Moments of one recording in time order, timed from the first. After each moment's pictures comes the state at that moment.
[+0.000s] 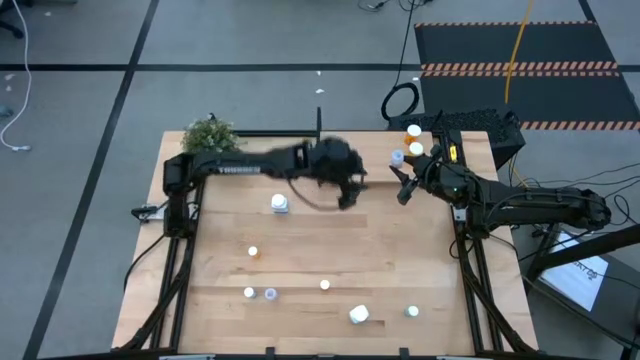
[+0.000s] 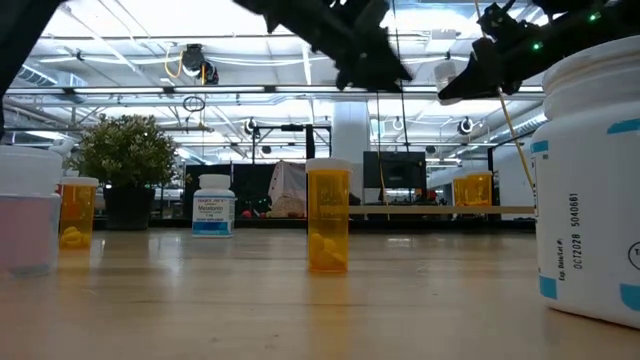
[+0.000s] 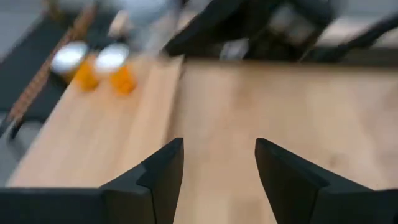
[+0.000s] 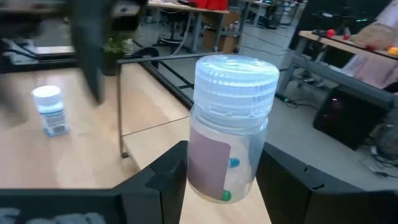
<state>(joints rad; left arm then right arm) 0.15 1.93 1.63 -0.19 0.09 0.06 -0.18 0.70 0.41 0.03 0.49 -0.04</state>
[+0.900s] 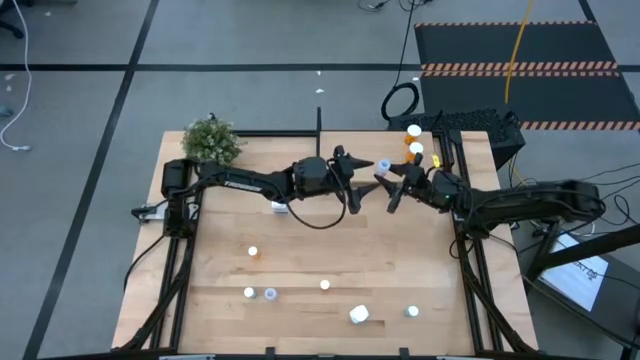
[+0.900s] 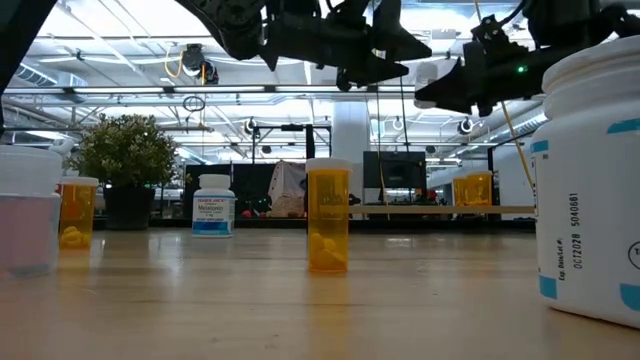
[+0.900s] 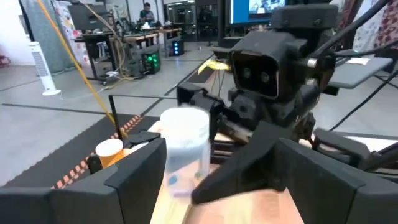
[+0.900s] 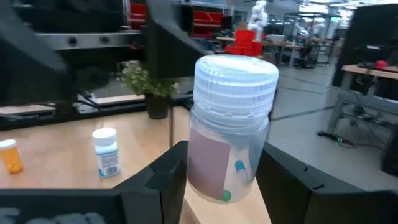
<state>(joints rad) 0.12 1.93 1.32 0.59 -0.10 0.04 -0.18 0.96 0.22 0.72 0.31 -0.03</state>
